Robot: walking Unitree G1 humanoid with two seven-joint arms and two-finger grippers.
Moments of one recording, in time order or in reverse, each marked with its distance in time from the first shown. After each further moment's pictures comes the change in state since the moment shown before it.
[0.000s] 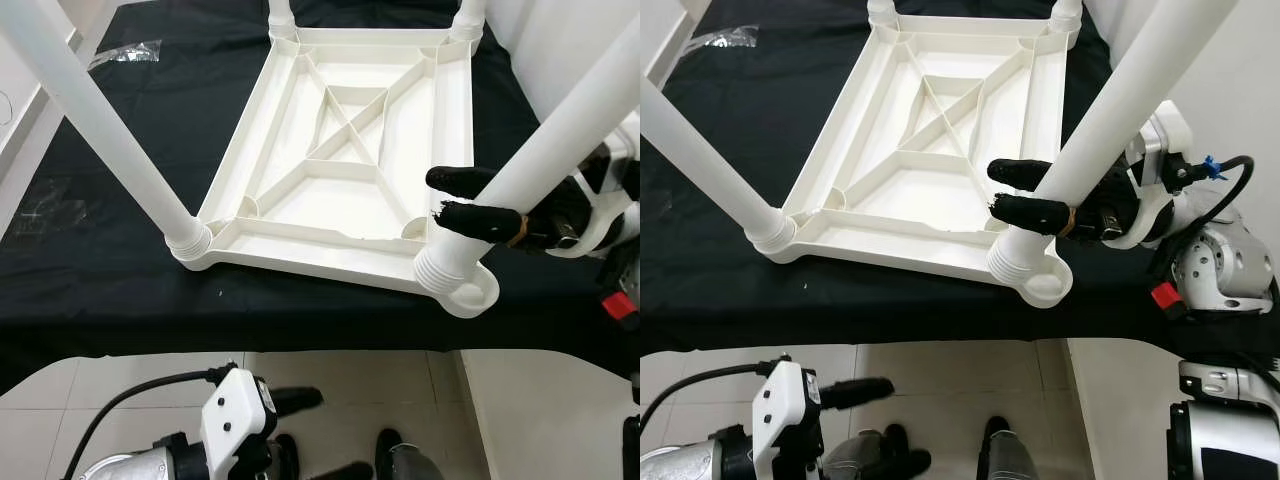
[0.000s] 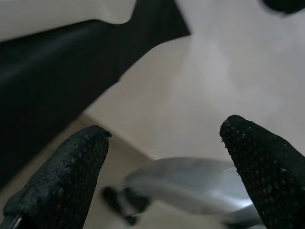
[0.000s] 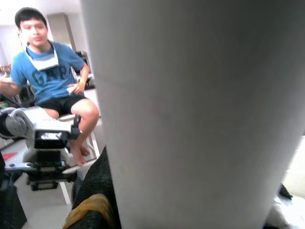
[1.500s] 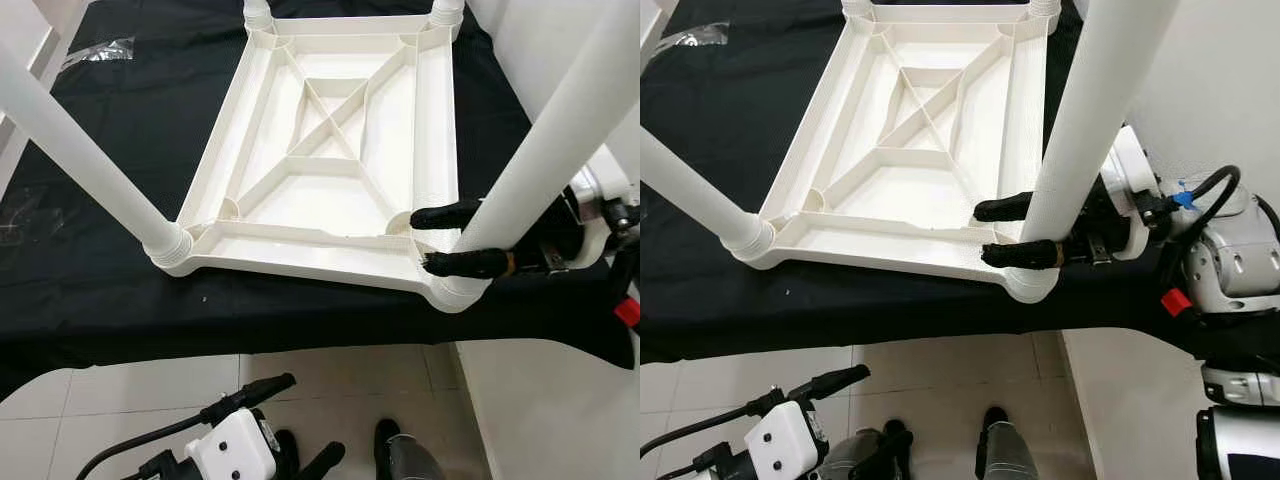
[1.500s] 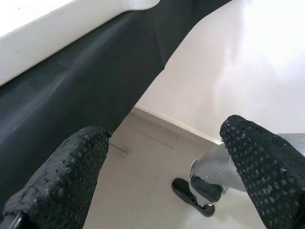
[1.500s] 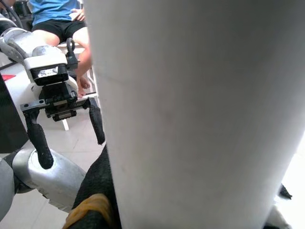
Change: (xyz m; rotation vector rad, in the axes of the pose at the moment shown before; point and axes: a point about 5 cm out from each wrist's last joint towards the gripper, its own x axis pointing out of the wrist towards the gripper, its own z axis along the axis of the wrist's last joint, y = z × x) left arm -0.004 -0.004 -0.019 0.289 0.011 0.217; right arm 0.006 0.005 0.003 -0.164 0.334 0.094
